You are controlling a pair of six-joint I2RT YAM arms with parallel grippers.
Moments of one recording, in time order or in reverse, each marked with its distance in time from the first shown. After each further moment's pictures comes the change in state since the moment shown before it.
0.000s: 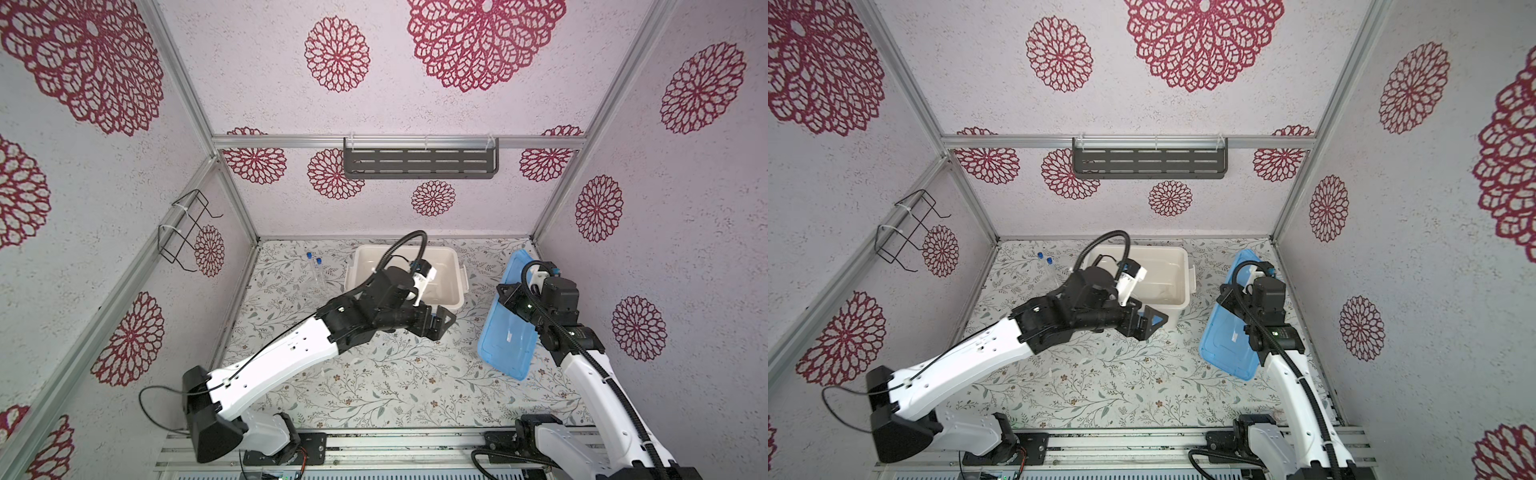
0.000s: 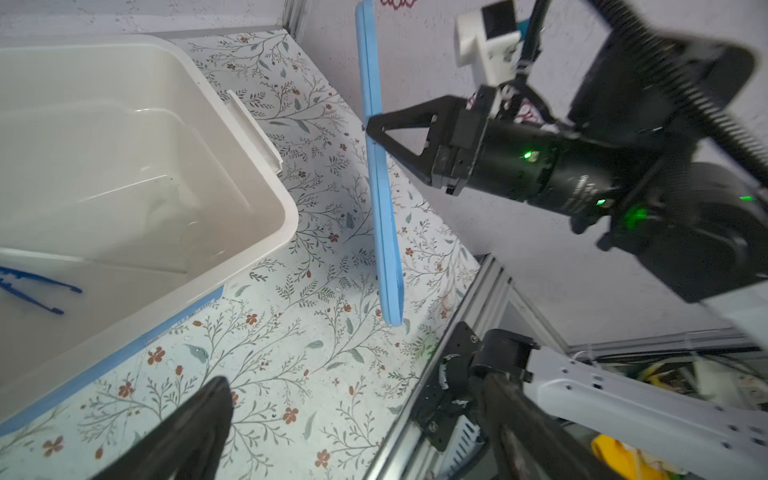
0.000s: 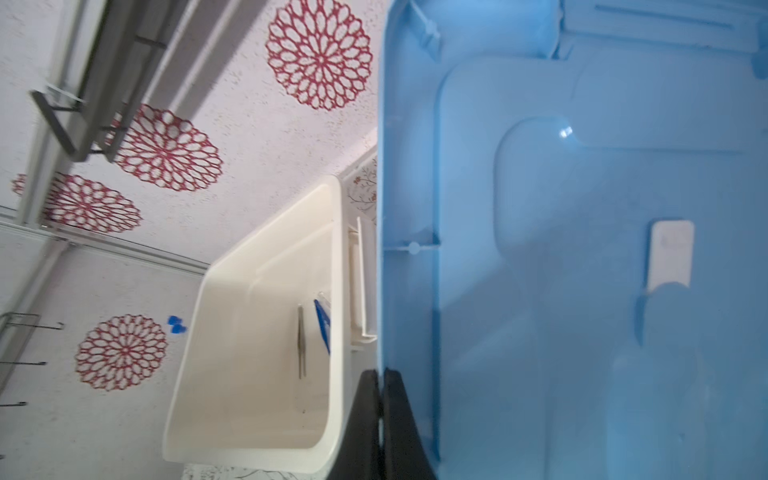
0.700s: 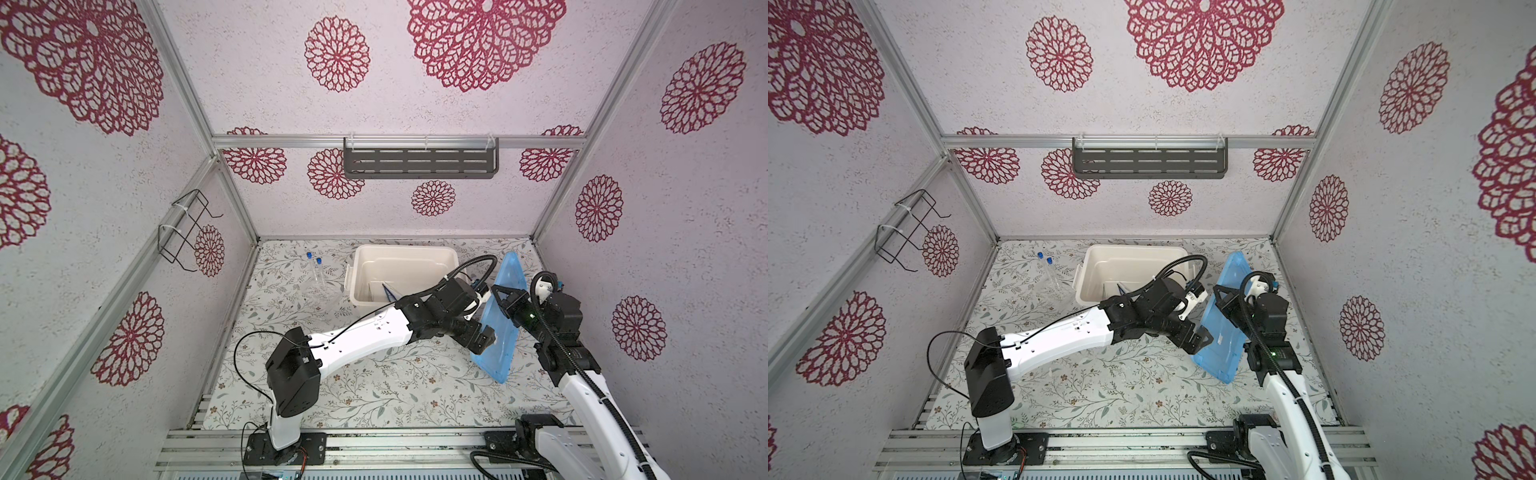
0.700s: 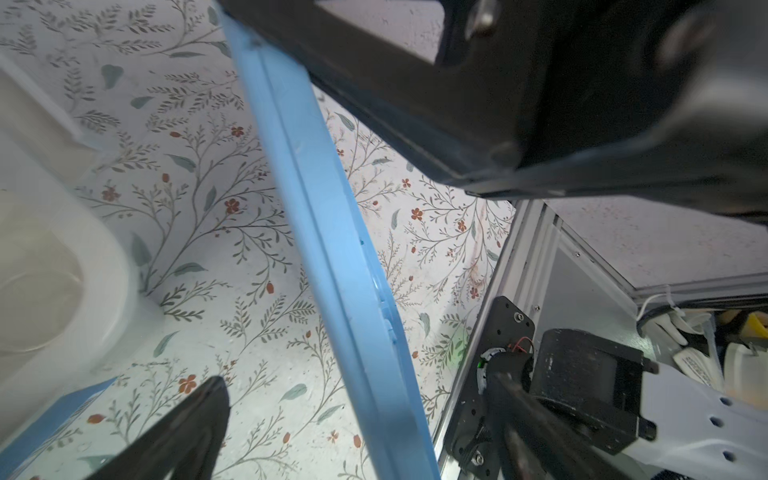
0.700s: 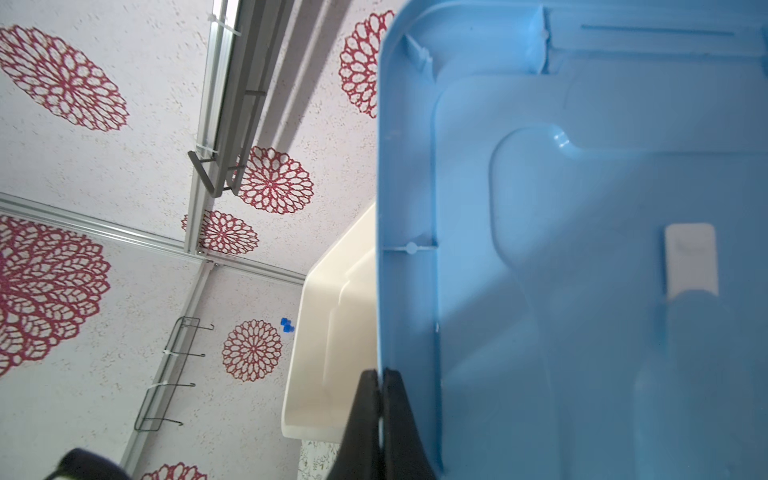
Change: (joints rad) left arm -0.075 0.421 0.238 0.028 0.086 0.108; right arm 0.000 -0.104 -0.177 0.269 -0.119 0.267
